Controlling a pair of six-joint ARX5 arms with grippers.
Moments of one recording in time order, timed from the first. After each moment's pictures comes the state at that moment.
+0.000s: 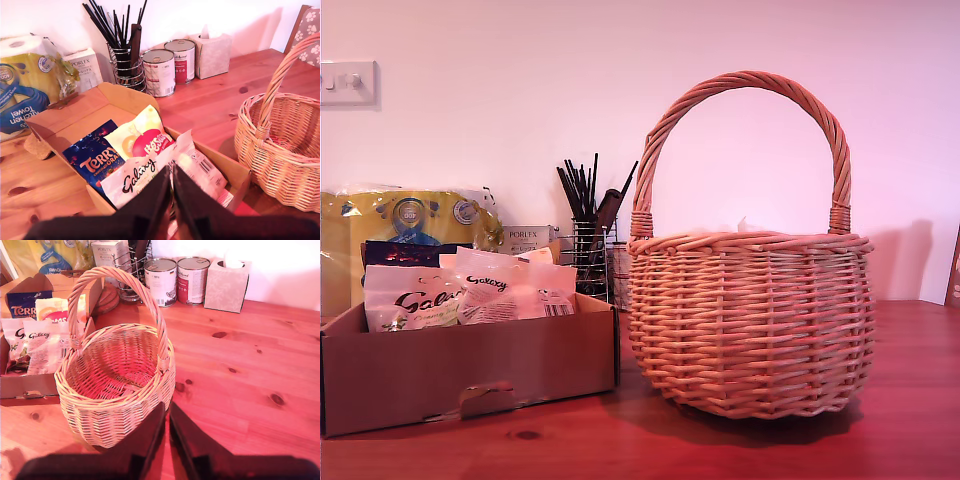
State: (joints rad) left arm -0.48 0.45 0.67 -0.51 -0.07 -0.02; right arm 0.18 0.27 0.76 -0.87 -0.17 -0.08
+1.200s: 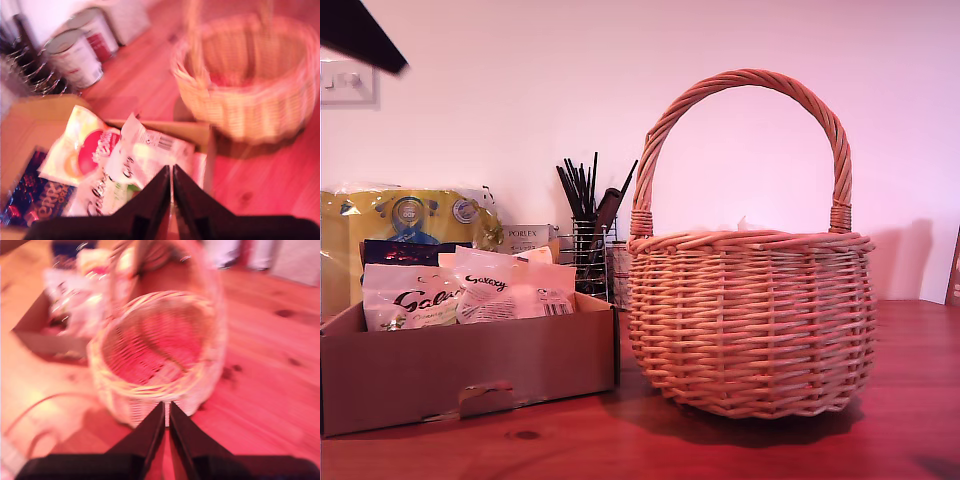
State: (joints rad) left arm -0.48 0.79 0.74 -0.48 0.19 0.44; right arm 0.22 0.56 0.78 -0.81 -0.36 -0.21
